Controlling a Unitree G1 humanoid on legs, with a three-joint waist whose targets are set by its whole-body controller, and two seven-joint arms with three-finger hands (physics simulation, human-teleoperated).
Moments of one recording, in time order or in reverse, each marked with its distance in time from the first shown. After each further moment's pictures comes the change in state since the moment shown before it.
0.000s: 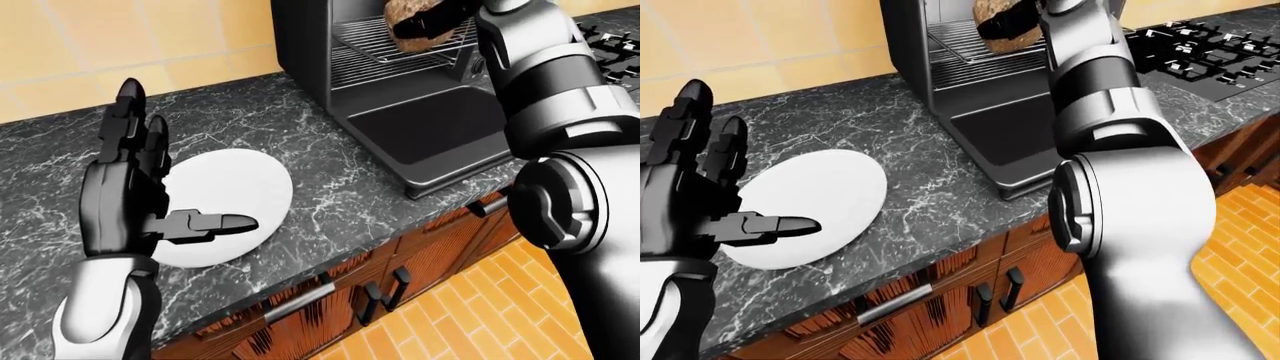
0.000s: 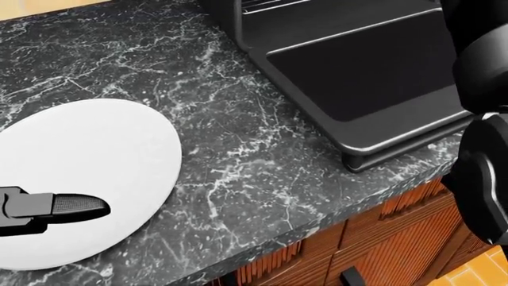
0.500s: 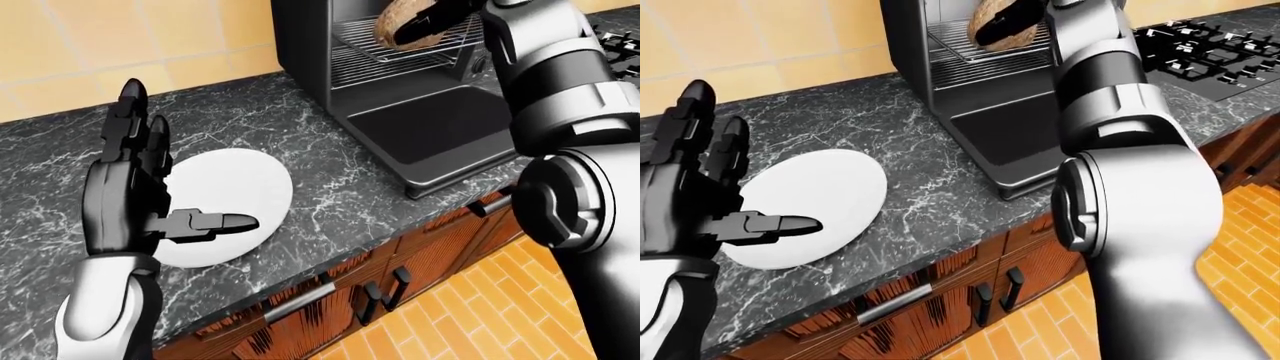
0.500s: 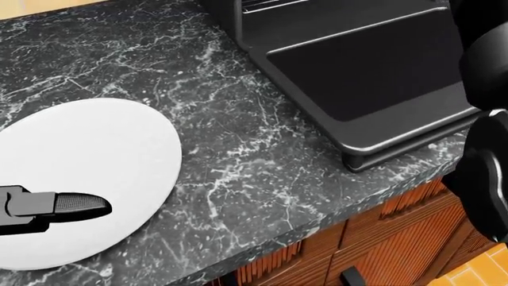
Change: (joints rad) left arm -0.002 0.000 -0.005 0.010 0.003 -0.005 0.001; right arm -0.009 -0.011 -0.001 -0.011 0.002 0.009 0.007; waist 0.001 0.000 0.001
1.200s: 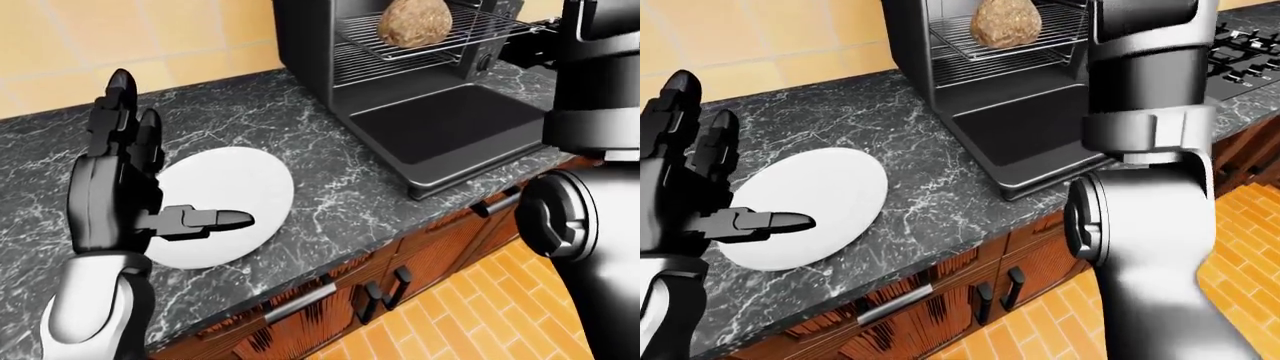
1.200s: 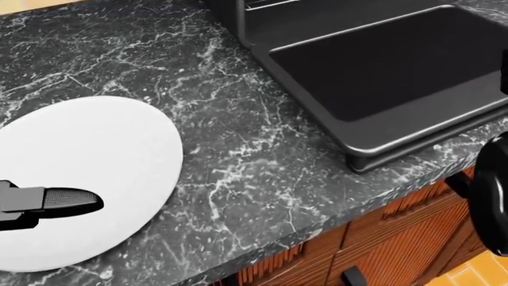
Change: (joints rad) left arm -0.032 0.020 0.025 -0.032 -0.012 0.049 0.001; right arm 0.122 -0.049 0.033 -0.727 -0.021 0.332 0.192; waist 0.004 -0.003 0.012
